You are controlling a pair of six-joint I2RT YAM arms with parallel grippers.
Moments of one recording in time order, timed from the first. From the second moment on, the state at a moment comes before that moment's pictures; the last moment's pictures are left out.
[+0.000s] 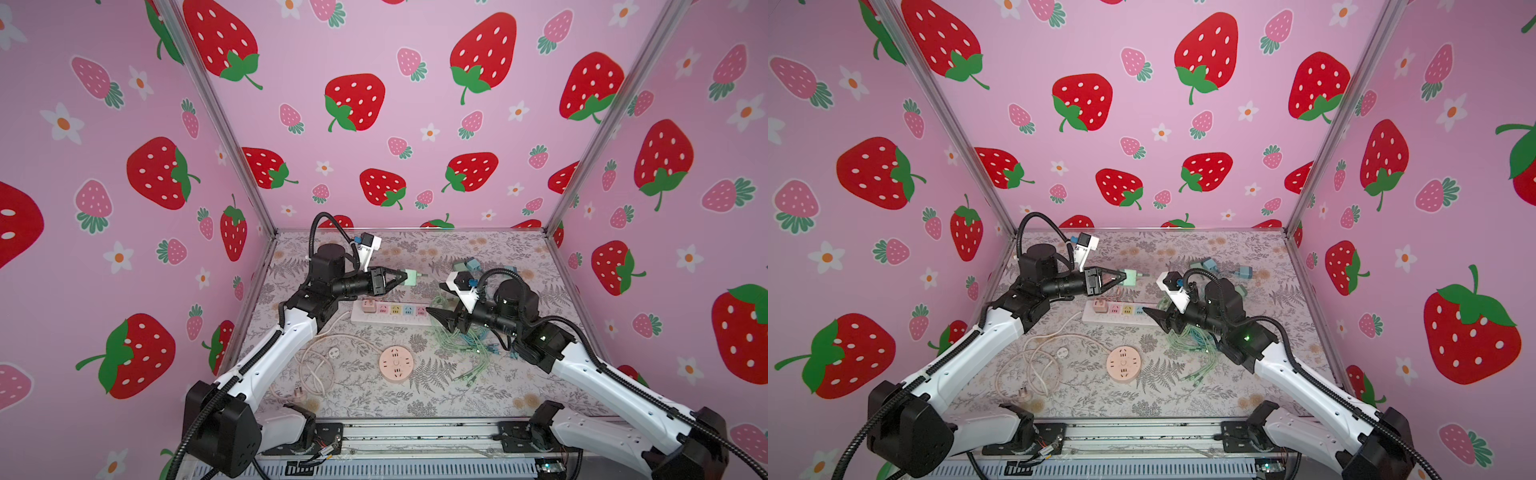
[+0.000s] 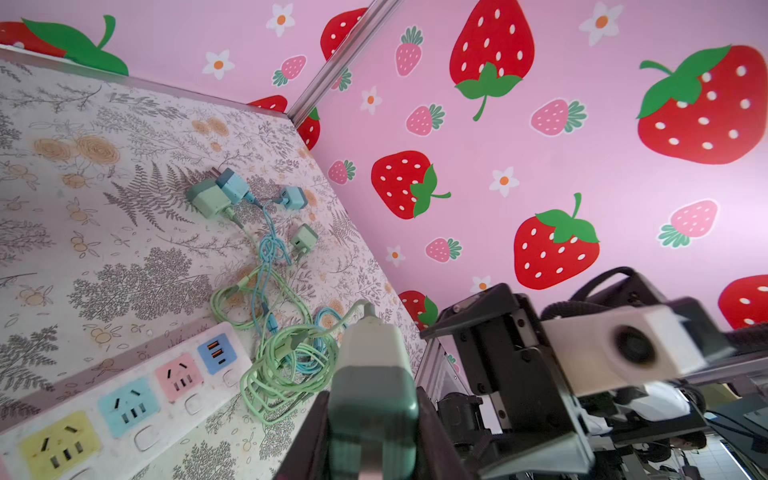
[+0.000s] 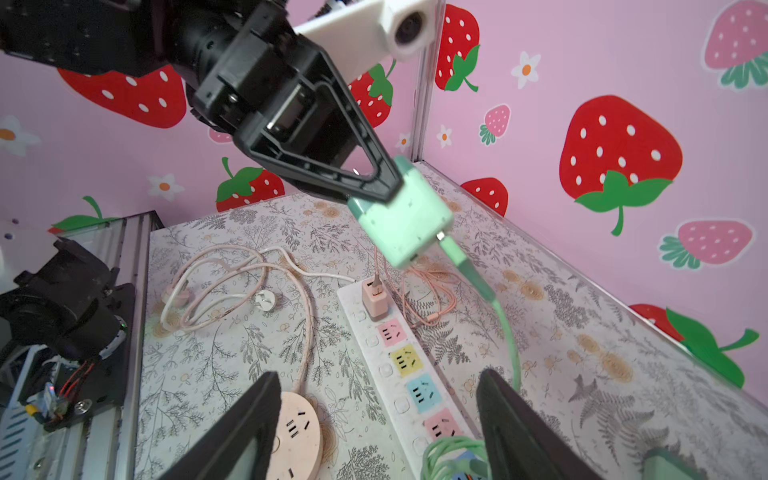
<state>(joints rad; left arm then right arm) -0.37 1.26 1.00 0.00 0.82 -0.62 0.77 1.01 0.77 0.02 -0.40 -0.10</state>
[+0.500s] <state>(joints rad) -0.40 1.21 0.88 0.34 0.90 -0.69 0.71 1.12 0.63 0.55 -0.66 0.36</state>
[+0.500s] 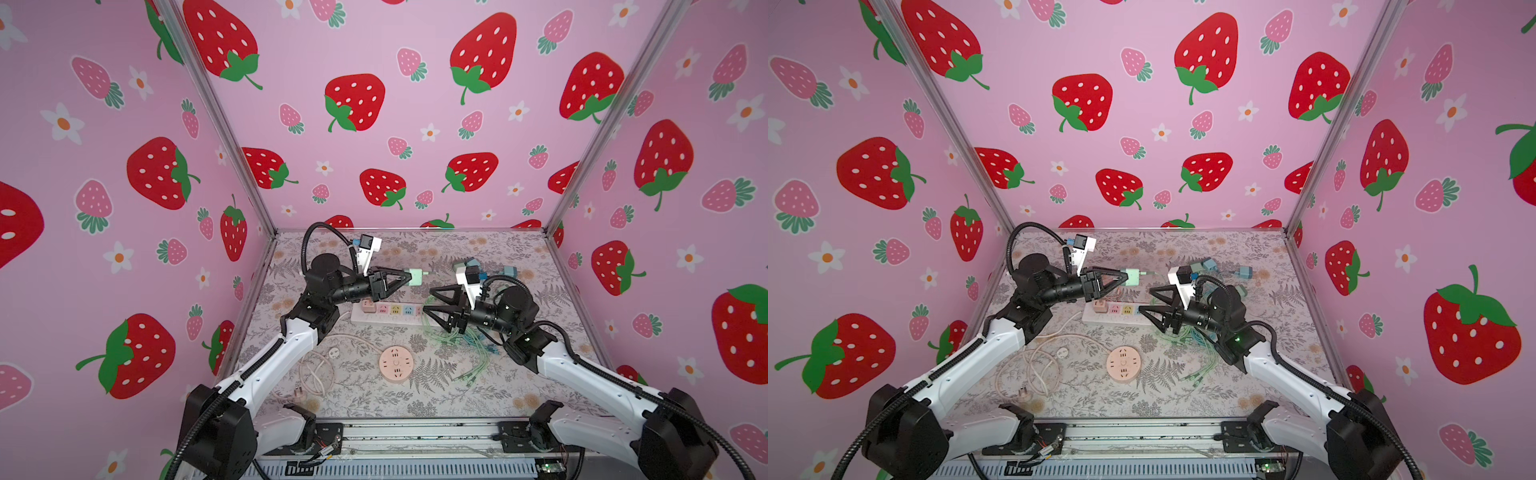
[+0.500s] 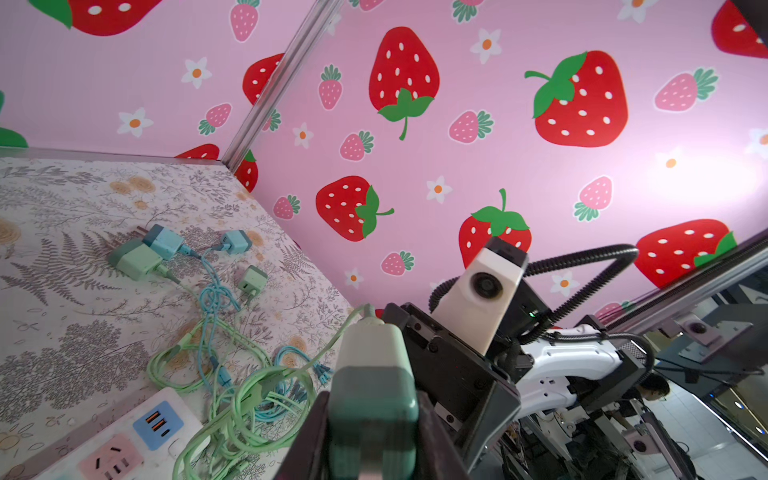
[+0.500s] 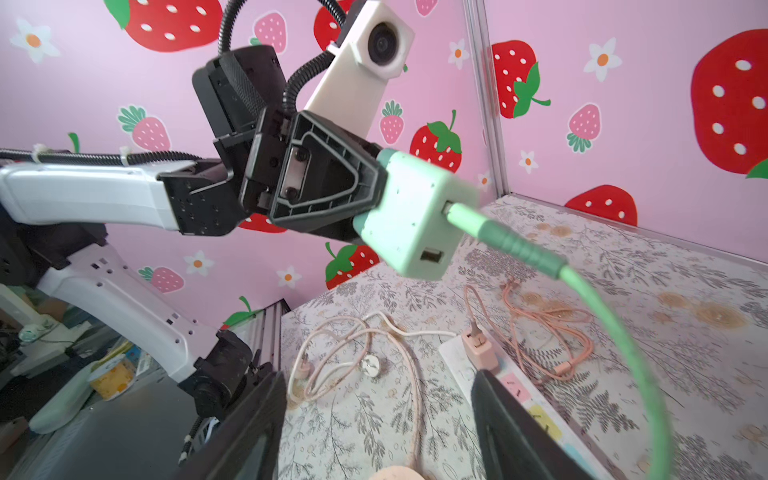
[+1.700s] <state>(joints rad) -0.50 1.10 0.78 0.46 0.93 -0.52 0.71 1.28 0.65 1.10 -0.87 0.75</state>
